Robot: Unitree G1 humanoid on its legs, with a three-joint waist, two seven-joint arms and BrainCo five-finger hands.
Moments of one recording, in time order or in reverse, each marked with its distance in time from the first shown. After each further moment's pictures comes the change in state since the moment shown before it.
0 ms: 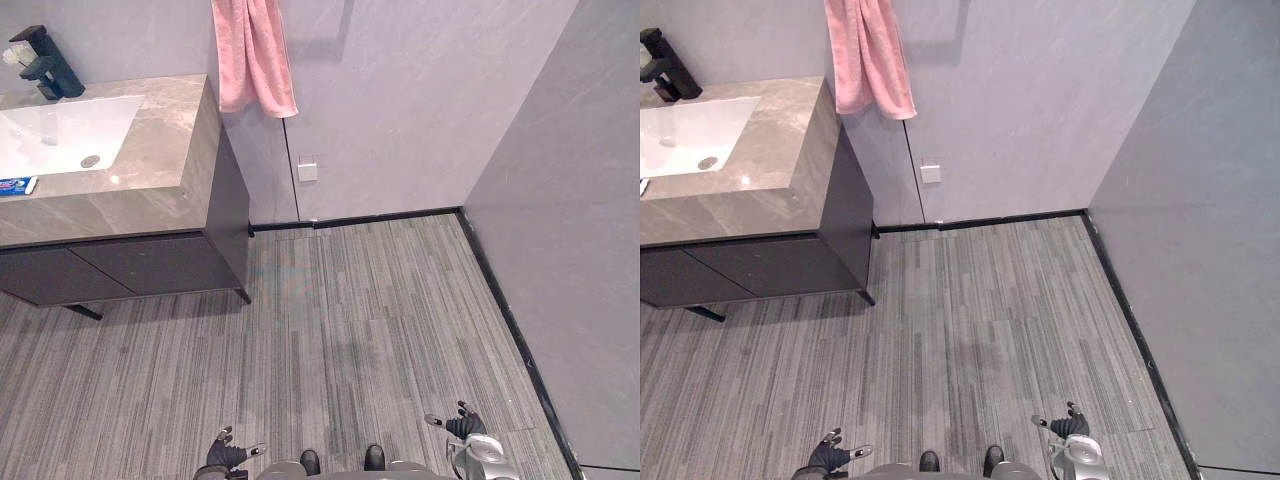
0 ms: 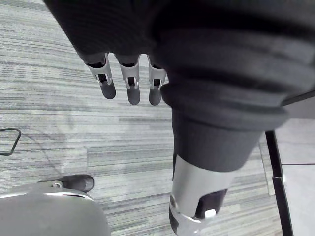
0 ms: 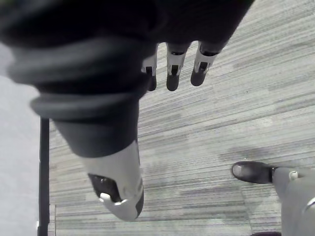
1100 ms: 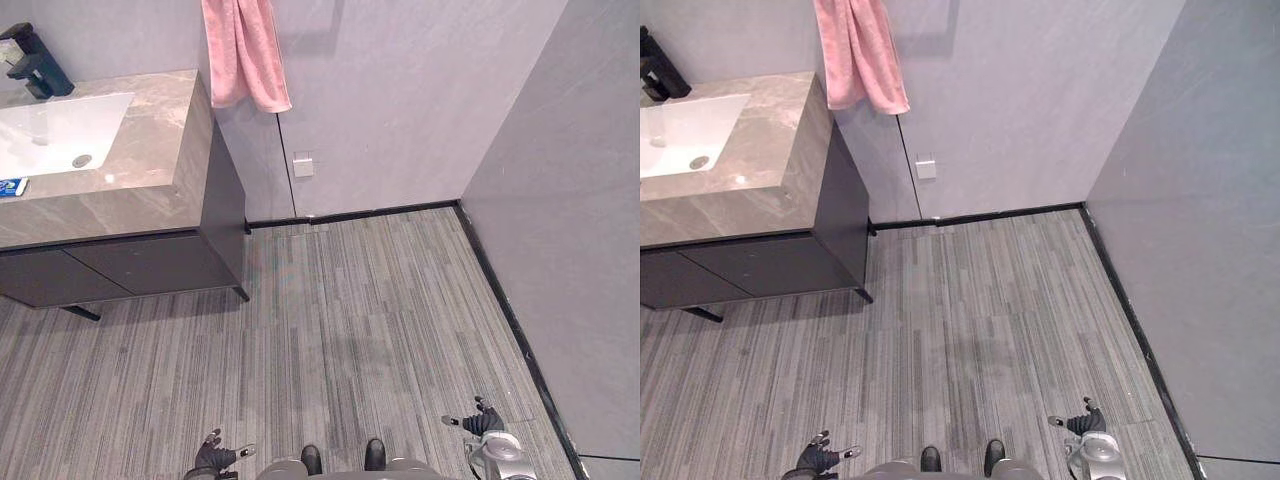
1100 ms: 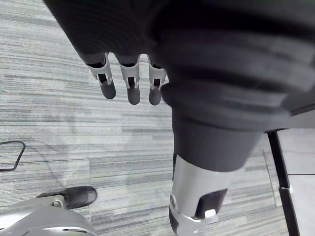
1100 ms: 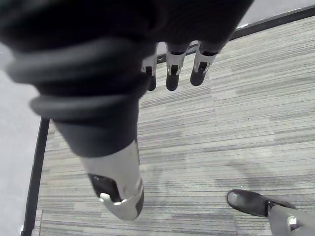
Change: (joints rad) left arm 0.007 0.028 0.041 -0.003 -0.004 -0.001 0.002; right arm -0.002 -0.051 0.000 -0.001 -0.050 0.007 0.000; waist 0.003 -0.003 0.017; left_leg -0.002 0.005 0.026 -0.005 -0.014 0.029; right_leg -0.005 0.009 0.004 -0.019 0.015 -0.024
